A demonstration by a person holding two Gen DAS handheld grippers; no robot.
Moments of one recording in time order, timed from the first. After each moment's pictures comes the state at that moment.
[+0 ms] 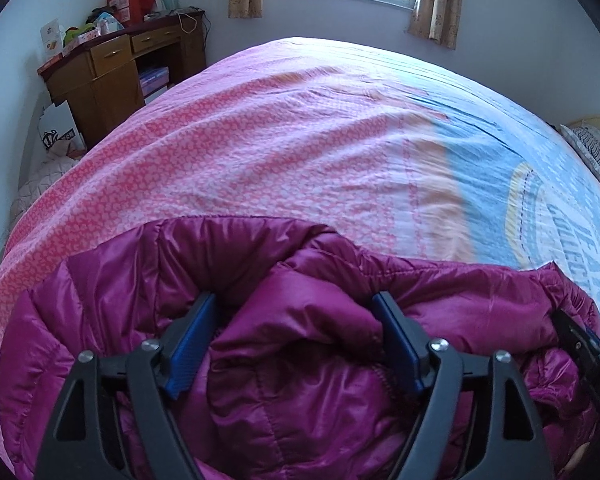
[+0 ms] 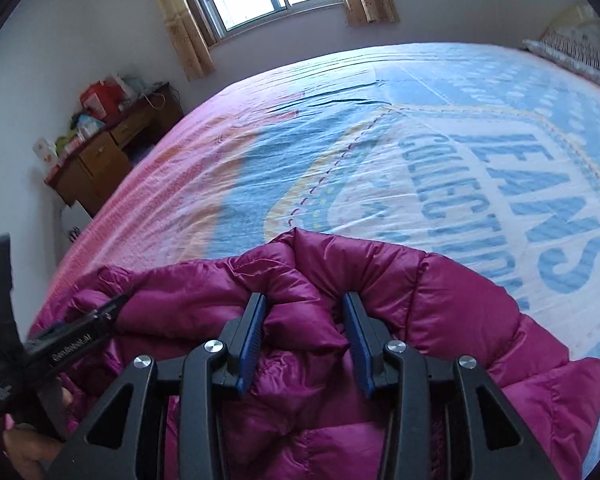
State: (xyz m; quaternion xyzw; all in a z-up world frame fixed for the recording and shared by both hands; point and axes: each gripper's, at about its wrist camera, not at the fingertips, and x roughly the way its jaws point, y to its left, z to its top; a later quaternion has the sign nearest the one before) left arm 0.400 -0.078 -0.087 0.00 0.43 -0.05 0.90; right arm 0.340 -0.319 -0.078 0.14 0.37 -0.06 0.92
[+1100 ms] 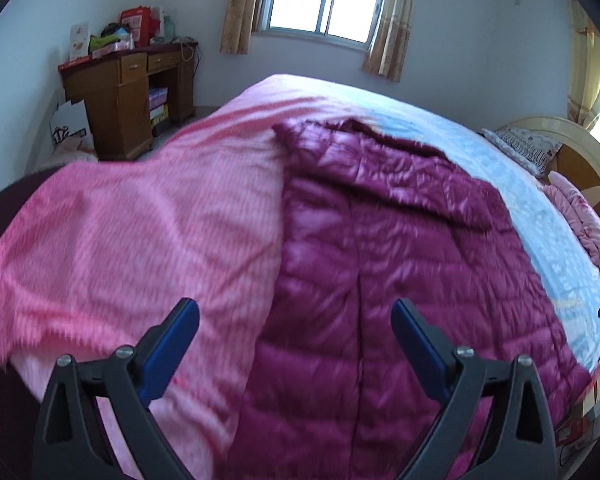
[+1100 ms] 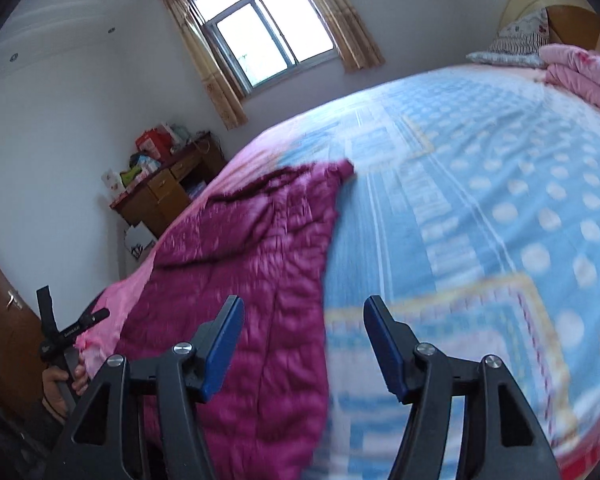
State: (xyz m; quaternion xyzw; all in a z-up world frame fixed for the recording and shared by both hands) left arm 0.065 0.134 -0.050 -0.03 0.37 -0.15 0.92; right arm -0.156 -0.349 -0.032 0.23 0.30 0.02 0.93
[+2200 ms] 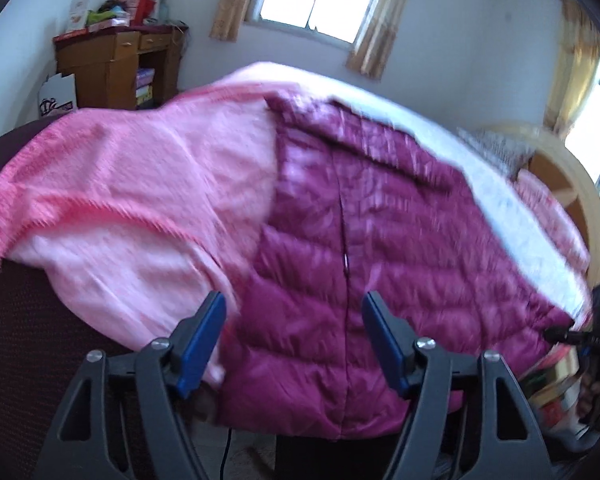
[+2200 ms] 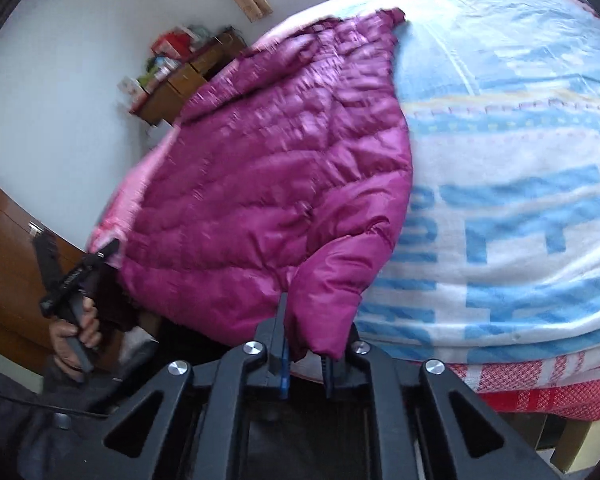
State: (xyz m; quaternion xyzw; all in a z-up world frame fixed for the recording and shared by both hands) left arm -0.002 0.182 -0.064 -0.09 0.37 -0.20 0.90; right arm -0.155 -0.284 -0.090 0.26 0.42 0.13 0.86
